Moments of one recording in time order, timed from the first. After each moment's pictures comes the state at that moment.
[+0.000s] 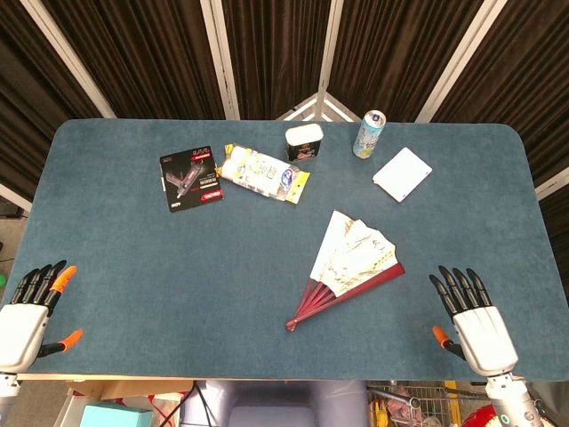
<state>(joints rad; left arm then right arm) -0.05 -1.10 0.04 -1.73 1.62 1.51 0.11 0.12 -1.21 -0.06 -1.61 -1.72 1.56 -0.21</state>
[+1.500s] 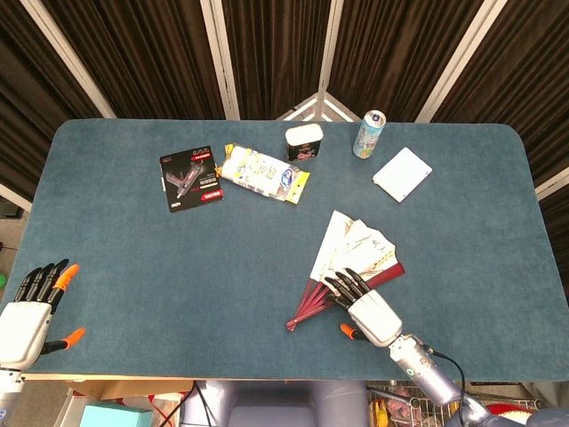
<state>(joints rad) -0.06 -1.11 0.03 -1.73 1.59 1.49 0.13 0.40 -1.77 -0.05 -0.95 -1.87 1.35 0.16</state>
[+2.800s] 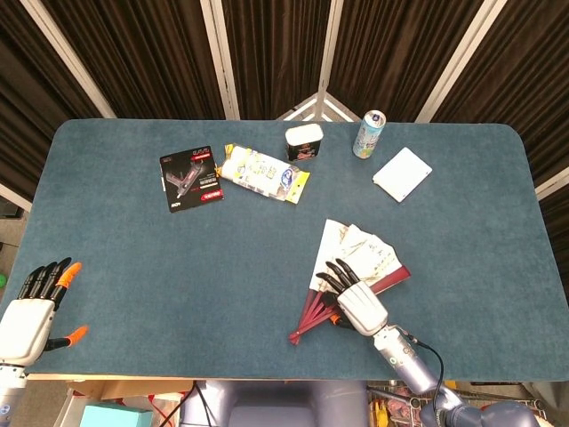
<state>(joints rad) -0.07 -1.12 0.02 -1.74 1.56 1.46 0.13 0.45 -1.94 -0.05 -0.73 -1.80 1.42 0.30</state>
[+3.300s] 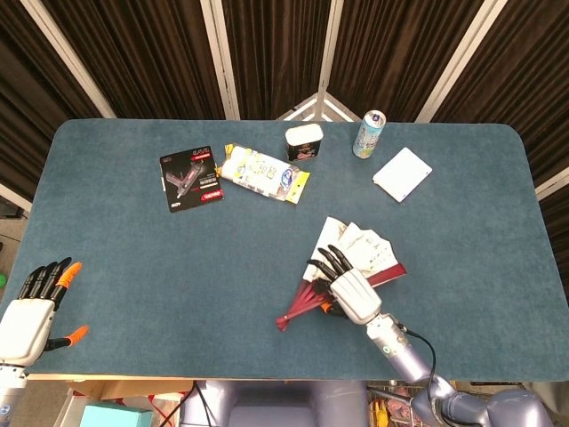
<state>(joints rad) -0.07 -1.11 0.02 -1.74 1.56 1.46 0.13 0.52 -1.89 0.03 -0.90 -1.76 1.39 0.25</state>
